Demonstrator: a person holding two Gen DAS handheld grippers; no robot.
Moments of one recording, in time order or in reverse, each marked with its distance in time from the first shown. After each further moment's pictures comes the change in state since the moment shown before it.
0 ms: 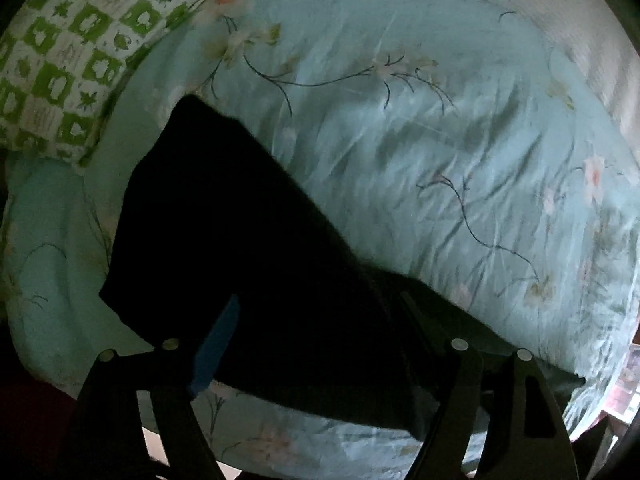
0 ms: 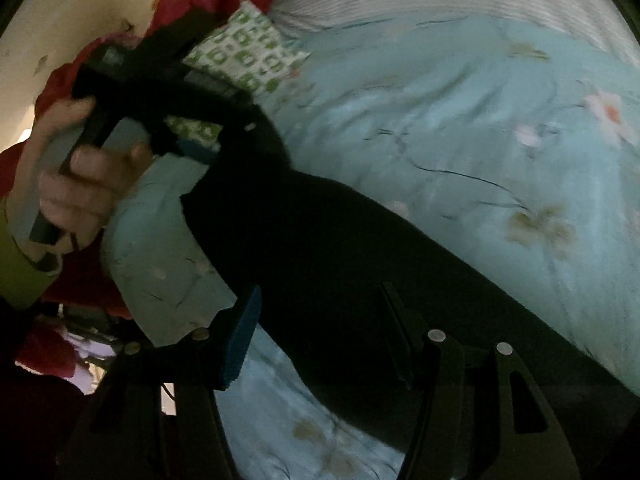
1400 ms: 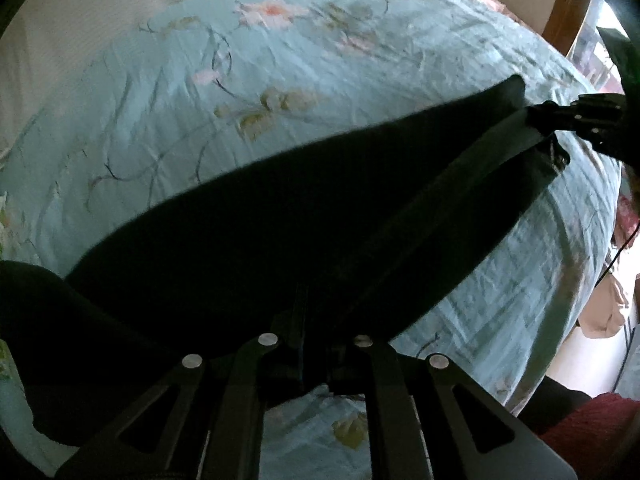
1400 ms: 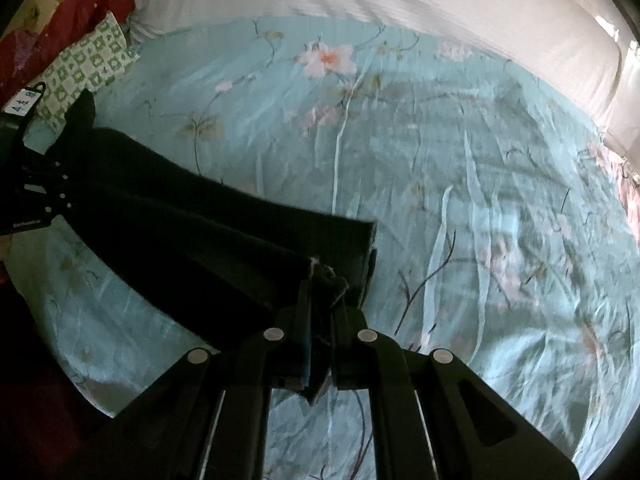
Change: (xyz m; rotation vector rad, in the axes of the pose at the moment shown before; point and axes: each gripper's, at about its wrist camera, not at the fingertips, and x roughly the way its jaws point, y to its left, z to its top) left arm 0.048 -0.169 -0.224 0.932 -0.311 -0.142; right arm -0.179 -0.154 -0.148 0.103 -0.029 -0.573
